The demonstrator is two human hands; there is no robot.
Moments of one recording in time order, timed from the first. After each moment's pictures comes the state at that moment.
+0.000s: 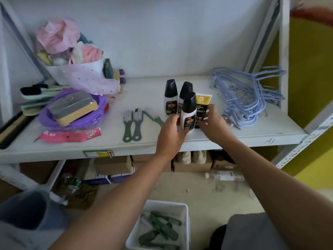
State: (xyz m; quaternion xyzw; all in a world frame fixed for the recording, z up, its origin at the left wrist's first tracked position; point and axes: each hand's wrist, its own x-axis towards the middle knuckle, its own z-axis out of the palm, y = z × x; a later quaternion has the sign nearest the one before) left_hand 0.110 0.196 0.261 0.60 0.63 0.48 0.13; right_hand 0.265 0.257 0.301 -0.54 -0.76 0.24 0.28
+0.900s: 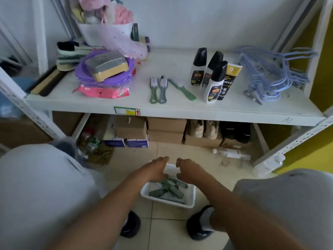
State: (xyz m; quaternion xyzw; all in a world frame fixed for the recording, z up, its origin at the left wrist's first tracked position) left_hand 0.039 0.013 0.113 0.62 0.69 0.01 0.37; right_hand 0.205 0.072 0.137 -0.44 -0.85 0.24 -0.17
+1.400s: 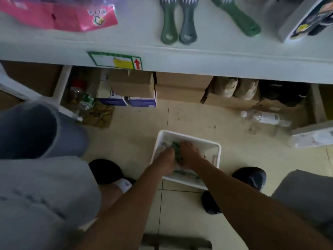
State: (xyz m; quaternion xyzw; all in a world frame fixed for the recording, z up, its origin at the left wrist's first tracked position) left_hand 0.039 0.018 -0.051 0.47 0.74 0.00 0.49; right_hand 0.147 0.085 -0.067 -0.44 -0.81 0.28 -0.24
